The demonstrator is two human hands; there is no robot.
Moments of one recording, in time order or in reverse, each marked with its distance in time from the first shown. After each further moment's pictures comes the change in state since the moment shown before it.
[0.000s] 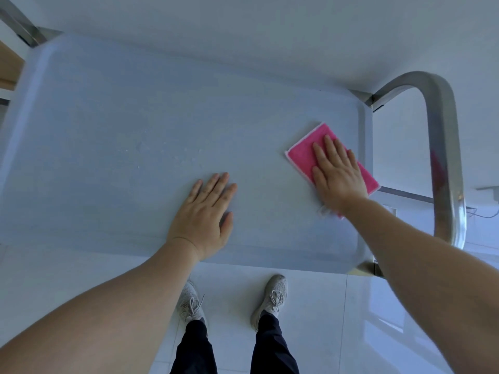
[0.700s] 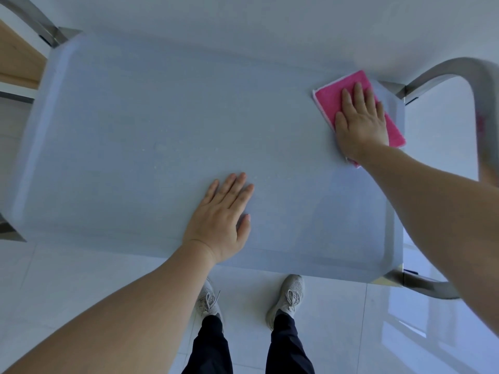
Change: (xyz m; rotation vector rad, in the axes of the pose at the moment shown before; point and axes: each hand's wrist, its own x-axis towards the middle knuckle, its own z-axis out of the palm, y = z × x) left_hand -0.001 -0.002 0.001 -0.010 0.001 -0.017; right_hand 0.096 -0.002 -0.029 0.052 0.066 0.118
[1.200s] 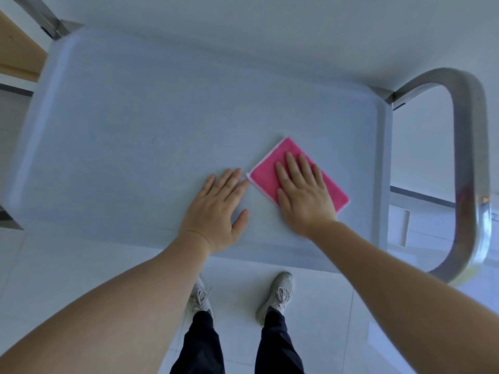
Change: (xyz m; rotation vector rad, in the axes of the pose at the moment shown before) left_hand 0.001 -0.002 -0.002 -0.029 0.014 0.013; right_hand -0.135 -0.080 0.034 -0.013 -0.076 -0.293
